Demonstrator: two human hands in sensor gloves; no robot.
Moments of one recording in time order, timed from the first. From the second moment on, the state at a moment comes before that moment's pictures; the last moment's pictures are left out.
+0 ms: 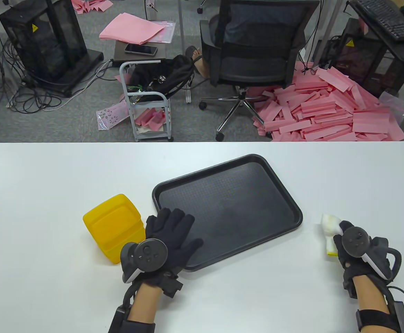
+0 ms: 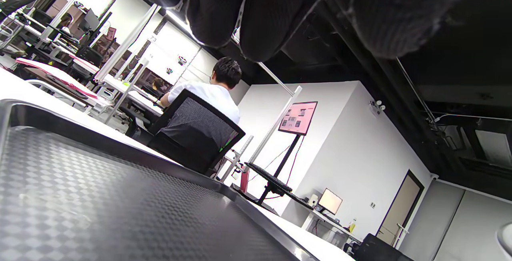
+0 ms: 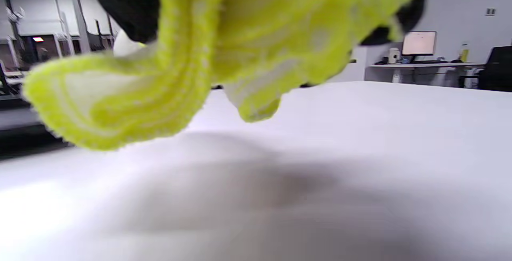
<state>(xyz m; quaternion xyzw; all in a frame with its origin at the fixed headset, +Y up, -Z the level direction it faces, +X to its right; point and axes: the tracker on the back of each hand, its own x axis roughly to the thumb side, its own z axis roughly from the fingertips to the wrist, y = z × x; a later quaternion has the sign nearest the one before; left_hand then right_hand) -0.142 -0.694 -0.288 0.13 -0.17 0.31 0.93 0.372 -0.728 -0.317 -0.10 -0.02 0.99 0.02</state>
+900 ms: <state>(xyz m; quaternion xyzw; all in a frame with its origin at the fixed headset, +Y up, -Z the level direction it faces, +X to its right) -0.136 -0.694 -0.286 0.13 -0.19 0.30 0.93 0.381 -0.697 -0.310 -0.12 0.03 0.99 0.12</state>
